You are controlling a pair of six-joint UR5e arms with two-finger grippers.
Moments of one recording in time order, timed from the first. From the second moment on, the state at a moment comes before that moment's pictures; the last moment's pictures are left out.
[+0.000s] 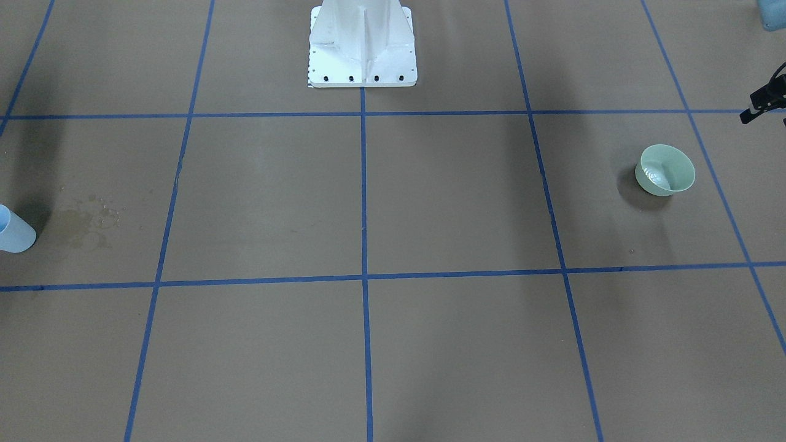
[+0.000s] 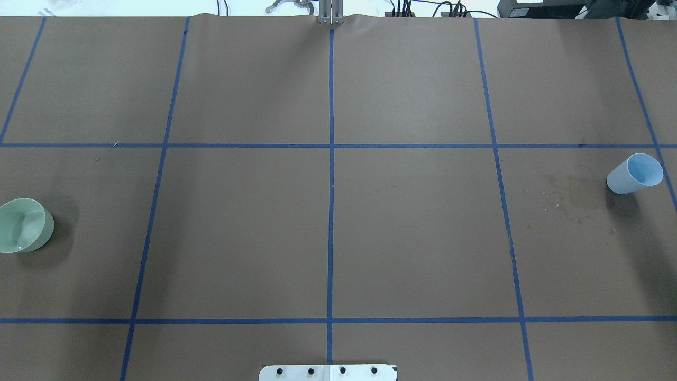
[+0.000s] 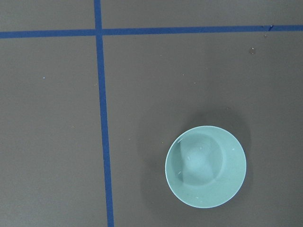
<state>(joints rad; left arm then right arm) -1.41 -1.35 -1.84 -1.65 -2.45 -0.13 1.51 -1.65 1.79 -1.58 2.40 0.11</state>
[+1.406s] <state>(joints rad) -1.12 -1.42 -1.48 -2.27 -2.39 -0.52 1.49 -1.65 1.78 -1.56 2.47 0.12</state>
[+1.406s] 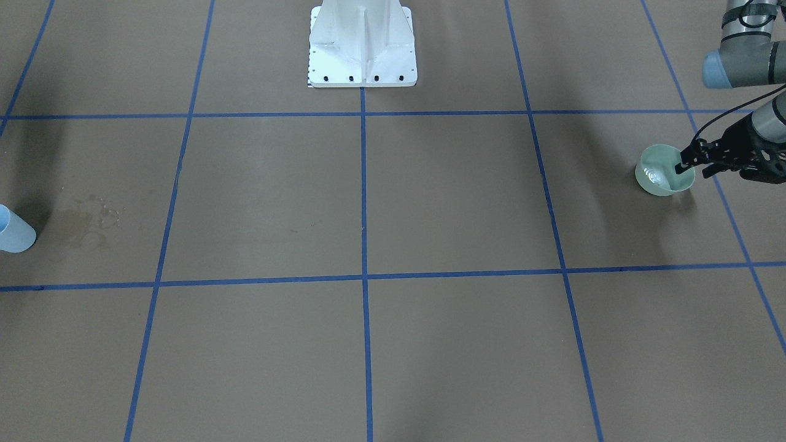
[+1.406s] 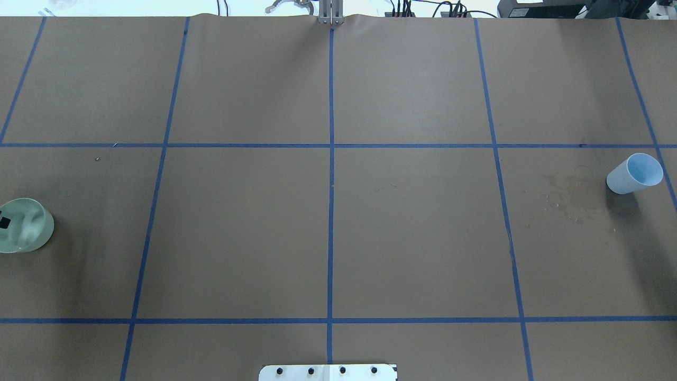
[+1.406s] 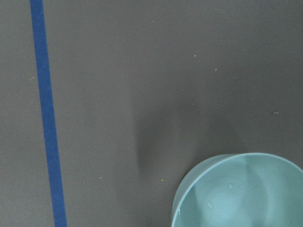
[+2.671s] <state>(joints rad) -0.98 -1.76 -1.77 -1.88 -2.48 -1.02 1.46 -1.63 1.71 -1.51 2.47 0.12</state>
